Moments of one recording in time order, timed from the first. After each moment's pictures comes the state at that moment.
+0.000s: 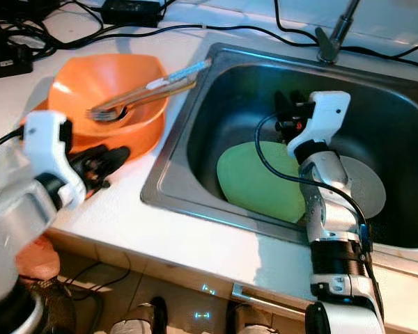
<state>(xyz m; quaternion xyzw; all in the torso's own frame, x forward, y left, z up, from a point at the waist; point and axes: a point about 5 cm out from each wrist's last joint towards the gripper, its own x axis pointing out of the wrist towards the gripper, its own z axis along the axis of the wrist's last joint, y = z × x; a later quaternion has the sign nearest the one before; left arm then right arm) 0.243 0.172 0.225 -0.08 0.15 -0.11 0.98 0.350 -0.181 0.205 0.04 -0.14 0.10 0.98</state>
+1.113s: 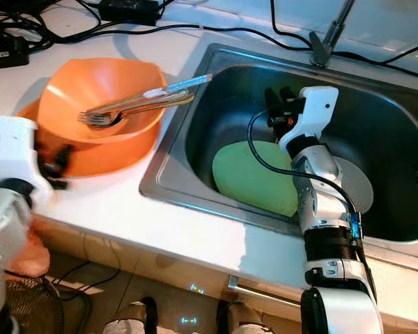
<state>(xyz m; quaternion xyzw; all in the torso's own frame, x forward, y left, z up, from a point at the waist) 0.239 0.211 0.235 0.09 0.09 0.11 0.99 0.364 -0.171 0.204 0.05 -0.14 0.13 0.98</state>
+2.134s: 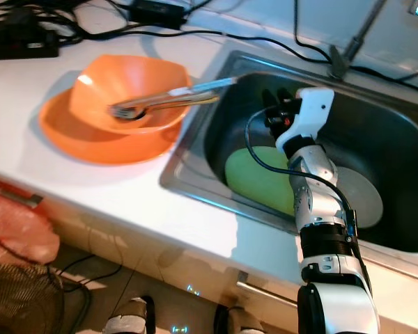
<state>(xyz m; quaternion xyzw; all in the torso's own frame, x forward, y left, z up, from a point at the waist) 0.245 0.265 0.326 0.31 -0.15 0.30 0.89 0.368 -0.169 0.200 0.06 -0.14 0.12 0.98</state>
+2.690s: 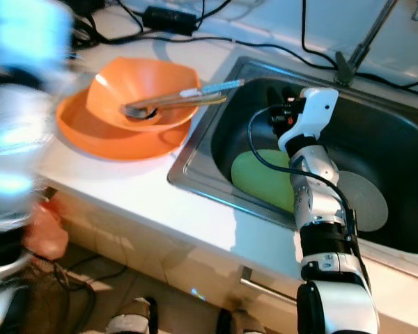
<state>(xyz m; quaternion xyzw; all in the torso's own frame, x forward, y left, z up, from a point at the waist) 0.317 0.138 0.327 0.26 -0.26 -0.02 0.93 0.369 -0.172 0.200 0.06 -0.15 0.10 0.98</state>
